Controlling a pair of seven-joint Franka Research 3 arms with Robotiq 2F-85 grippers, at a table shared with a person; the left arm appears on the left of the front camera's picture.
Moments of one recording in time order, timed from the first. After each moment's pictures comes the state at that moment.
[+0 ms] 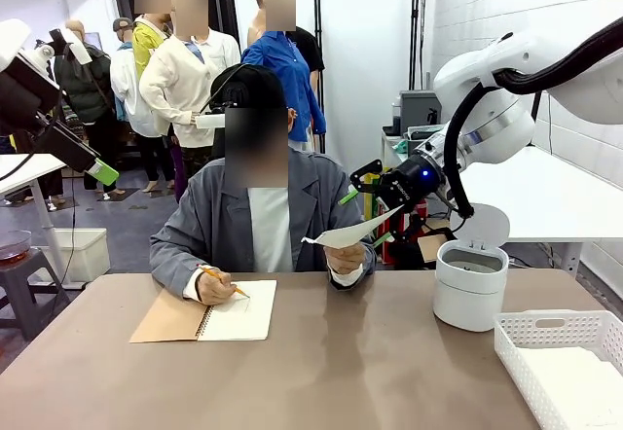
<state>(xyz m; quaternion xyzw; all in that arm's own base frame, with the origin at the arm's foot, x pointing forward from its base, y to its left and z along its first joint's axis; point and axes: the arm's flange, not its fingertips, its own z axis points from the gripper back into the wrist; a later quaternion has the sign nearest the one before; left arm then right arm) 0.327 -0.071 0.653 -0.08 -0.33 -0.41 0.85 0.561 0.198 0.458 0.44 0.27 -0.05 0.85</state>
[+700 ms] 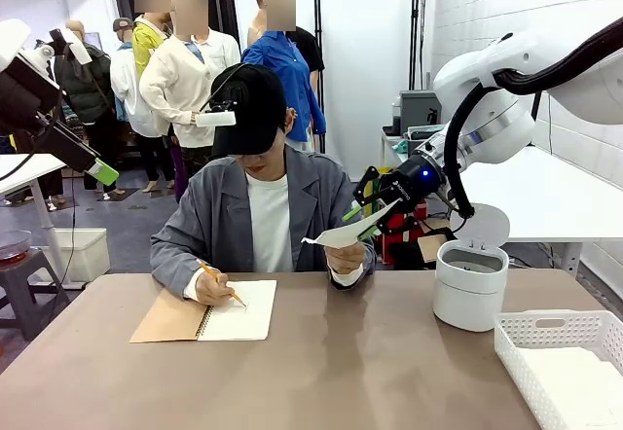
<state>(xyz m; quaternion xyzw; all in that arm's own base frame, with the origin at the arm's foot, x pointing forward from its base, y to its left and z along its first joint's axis) 0.327 -0.071 0.653 -0.08 -0.33 -0.41 0.85 0.562 0.197 0.457 0.44 0.27 -0.06 0.86</state>
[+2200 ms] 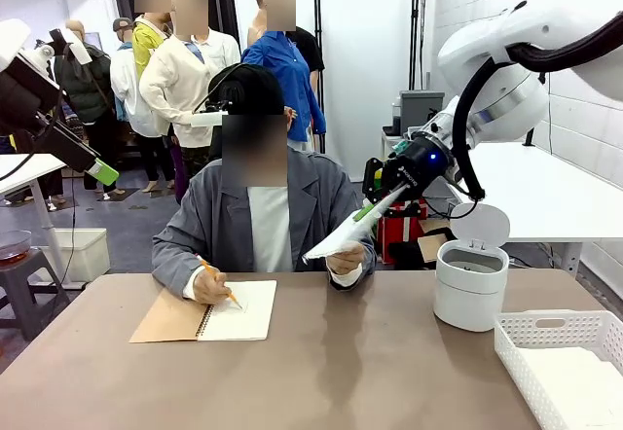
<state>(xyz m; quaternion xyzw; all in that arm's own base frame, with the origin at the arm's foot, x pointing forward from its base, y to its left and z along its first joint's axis) 0.327 -0.071 0.652 -0.08 -0.33 -0.41 0.85 0.529 0.195 0.501 0.41 0.25 -0.02 0.88</state>
